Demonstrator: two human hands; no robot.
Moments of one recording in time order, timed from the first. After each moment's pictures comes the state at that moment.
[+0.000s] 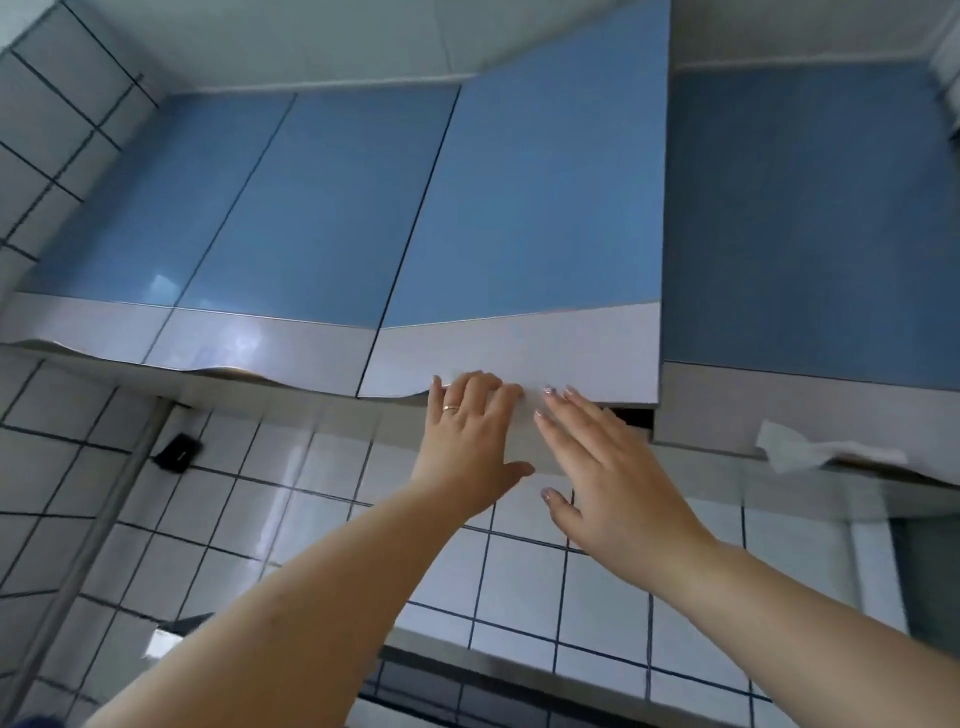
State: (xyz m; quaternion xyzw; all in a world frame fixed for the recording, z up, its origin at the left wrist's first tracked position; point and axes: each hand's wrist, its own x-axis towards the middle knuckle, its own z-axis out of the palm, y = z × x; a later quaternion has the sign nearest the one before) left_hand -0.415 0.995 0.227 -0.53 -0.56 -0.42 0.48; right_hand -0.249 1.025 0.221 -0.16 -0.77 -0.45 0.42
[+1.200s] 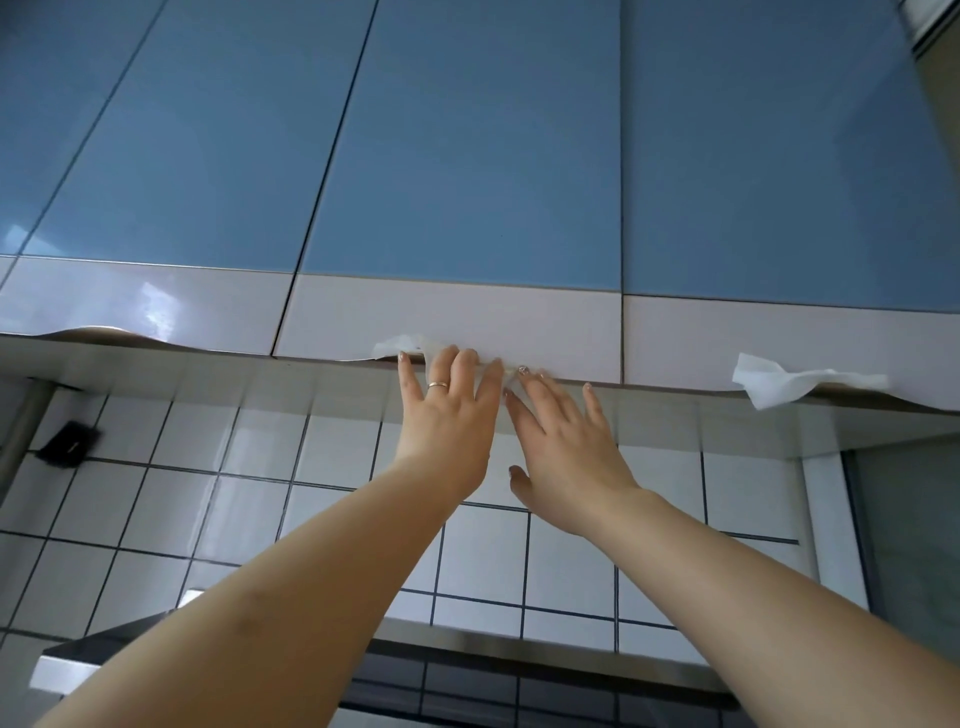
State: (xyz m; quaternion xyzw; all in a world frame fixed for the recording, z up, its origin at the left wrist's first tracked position) left_hand -0.410 1.072 0.225 -0.49 -0.64 -0.28 0.53; right_hand -0.279 1.110 0.221 -0.33 -0.78 -0.40 0.35
